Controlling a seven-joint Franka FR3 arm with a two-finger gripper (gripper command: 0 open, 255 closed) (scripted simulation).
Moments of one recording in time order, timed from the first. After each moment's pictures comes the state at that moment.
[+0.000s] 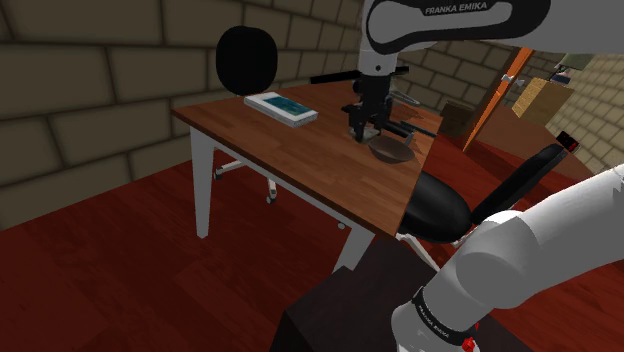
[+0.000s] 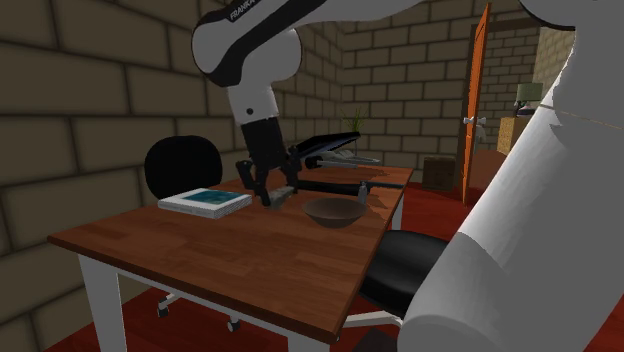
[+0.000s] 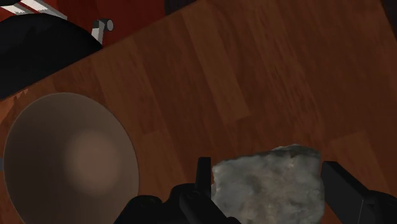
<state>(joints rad) -0.03 -0.36 -0.04 -2.19 -0.17 1.63 0.09</state>
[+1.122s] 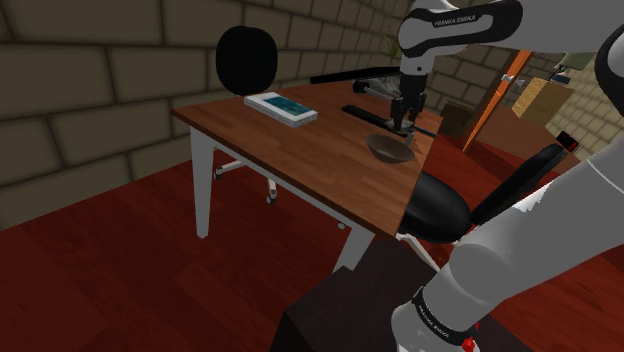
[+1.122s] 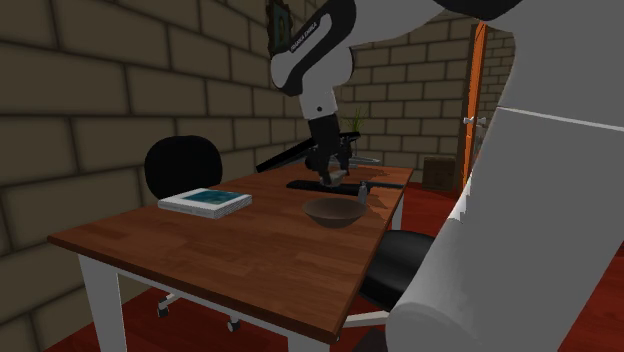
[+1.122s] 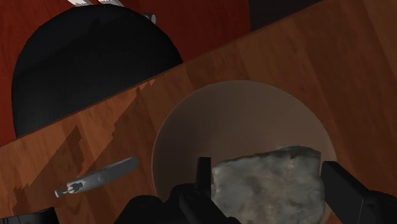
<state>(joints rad) -0.18 -0.22 -0.28 -2.04 -0.28 1.69 -0.27</state>
